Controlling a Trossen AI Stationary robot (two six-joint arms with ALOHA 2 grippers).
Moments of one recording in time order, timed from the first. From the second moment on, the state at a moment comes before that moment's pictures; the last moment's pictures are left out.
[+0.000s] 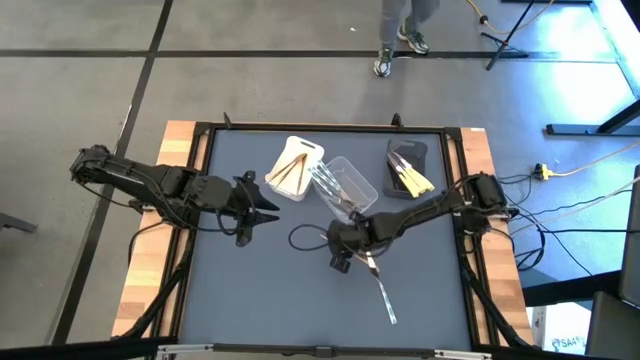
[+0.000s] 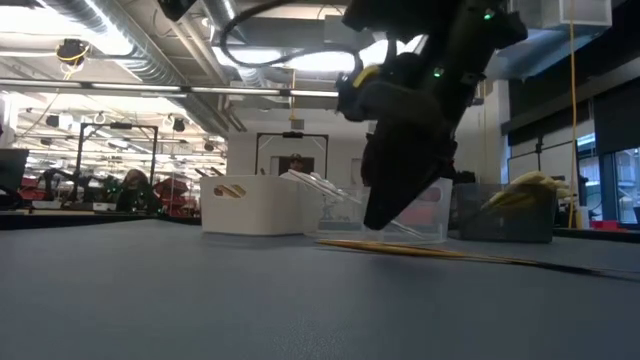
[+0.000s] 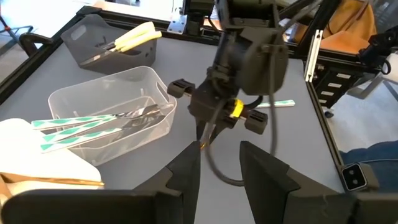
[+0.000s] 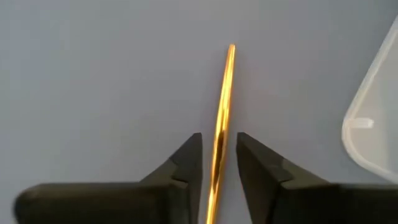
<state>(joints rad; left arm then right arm) -0.25 1.01 0.98 -0.48 -0.25 -0.31 0.26 1.90 1.21 -0.45 0.18 0.60</state>
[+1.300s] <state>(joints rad) -0.25 1.01 0.98 -0.49 -0.25 -0.31 0.23 1.90 1.16 -0.45 0.12 0.60</state>
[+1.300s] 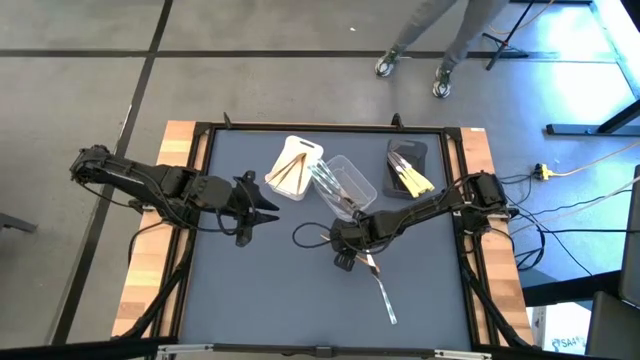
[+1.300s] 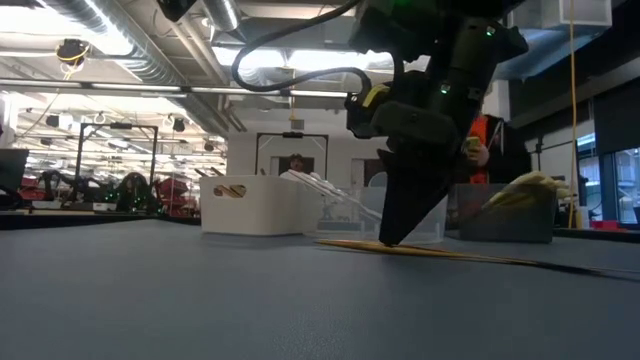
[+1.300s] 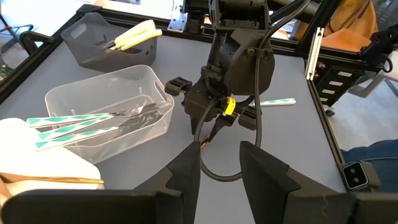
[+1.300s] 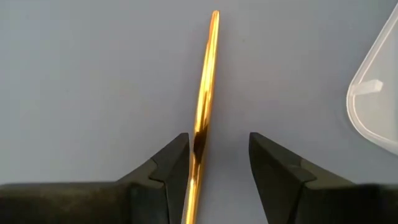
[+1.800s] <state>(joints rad) -0.25 1.01 0.98 -0.49 -0.25 -0.31 0.24 1.90 1.16 -0.46 0.06 0.60</state>
